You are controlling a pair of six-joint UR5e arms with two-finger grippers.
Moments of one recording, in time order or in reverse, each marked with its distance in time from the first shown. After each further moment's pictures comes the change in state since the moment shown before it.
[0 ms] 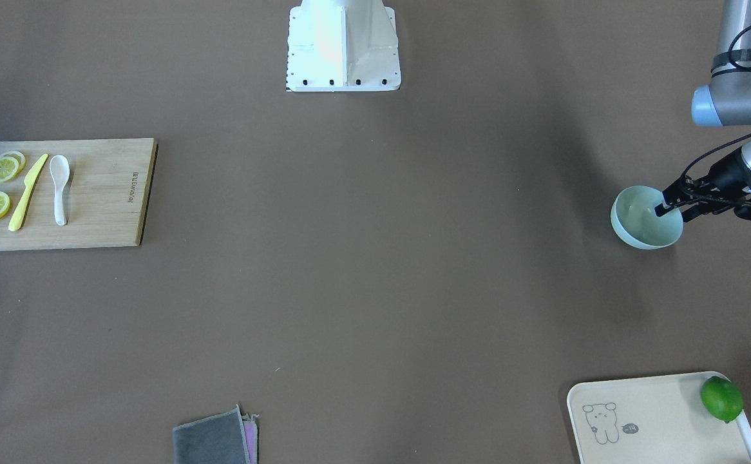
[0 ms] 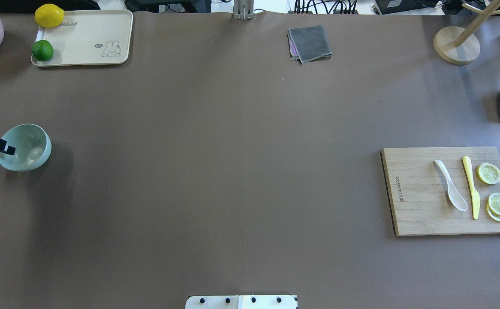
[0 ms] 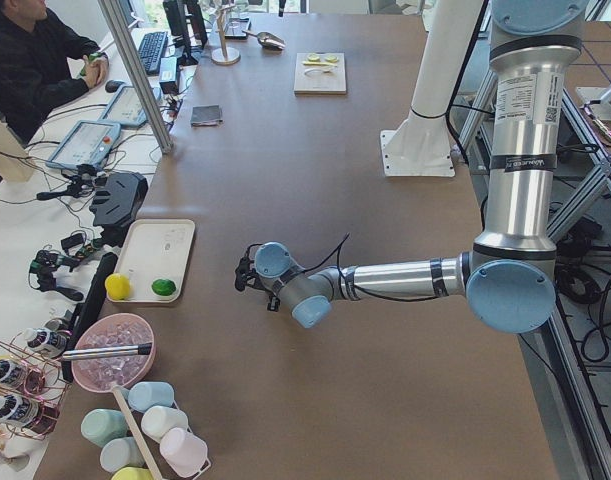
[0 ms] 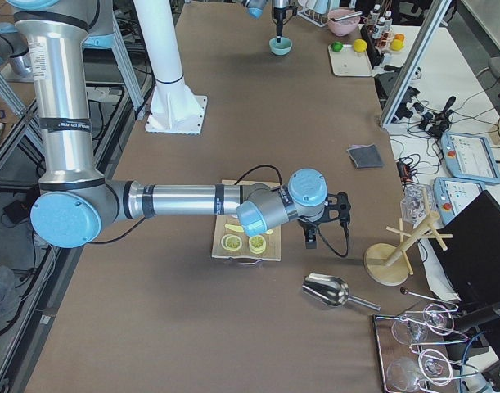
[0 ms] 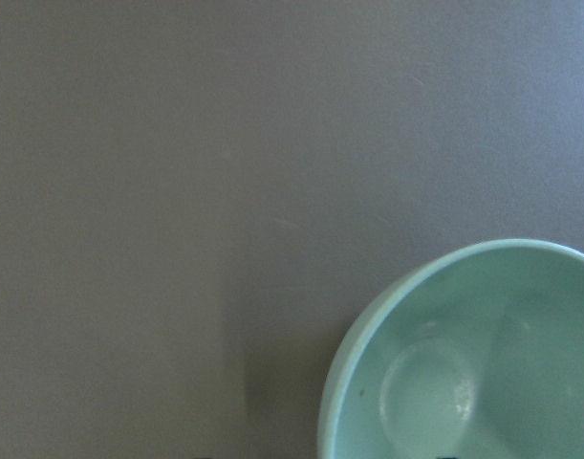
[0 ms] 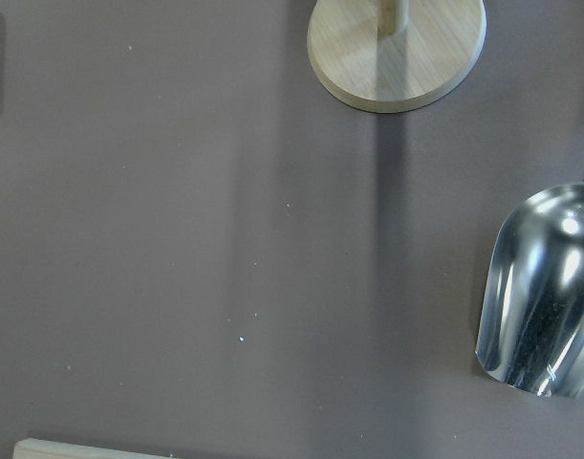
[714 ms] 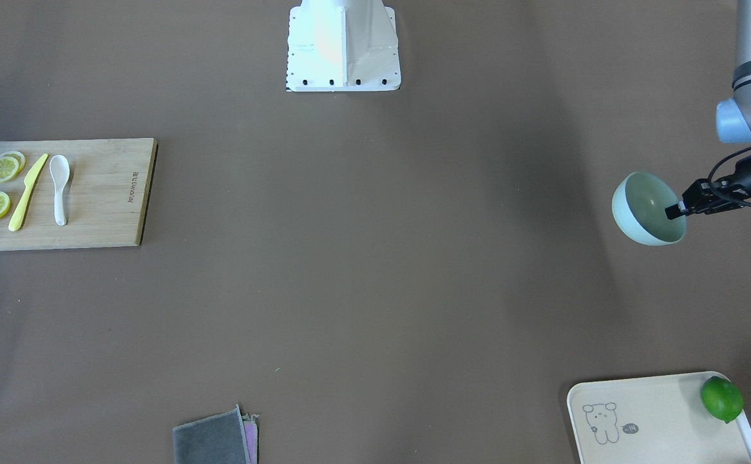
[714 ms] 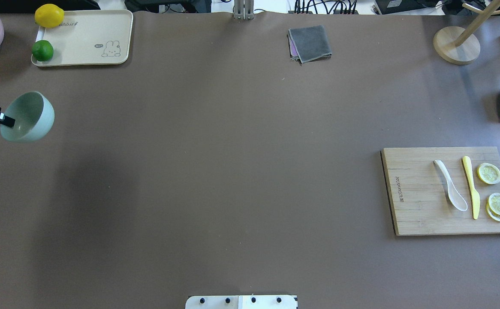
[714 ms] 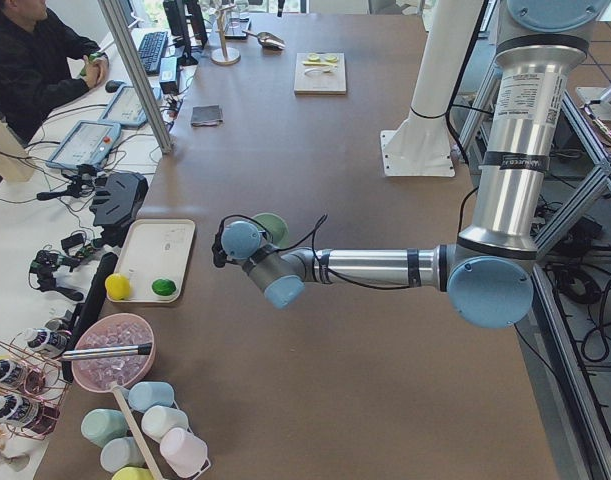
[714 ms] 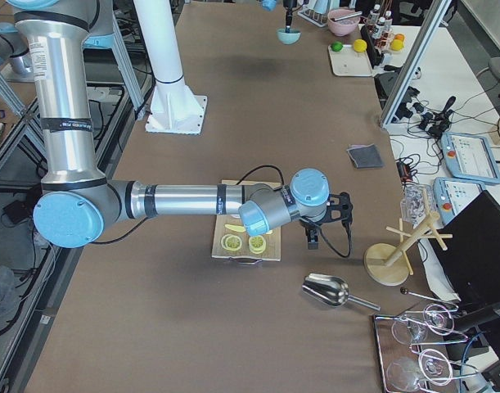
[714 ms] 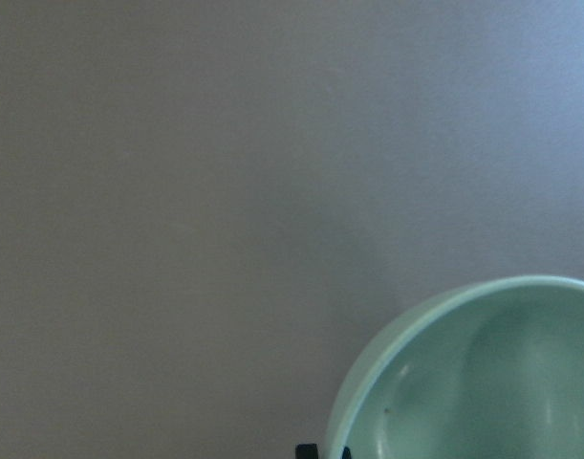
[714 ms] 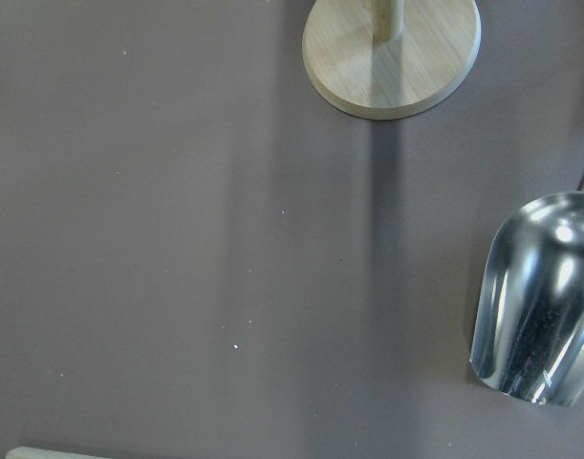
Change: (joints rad) left arm -0.152 -0.160 -0.038 0.112 -0.305 -0.175; right arm 0.000 0.012 -0.013 -0.001 -0.010 -0.002
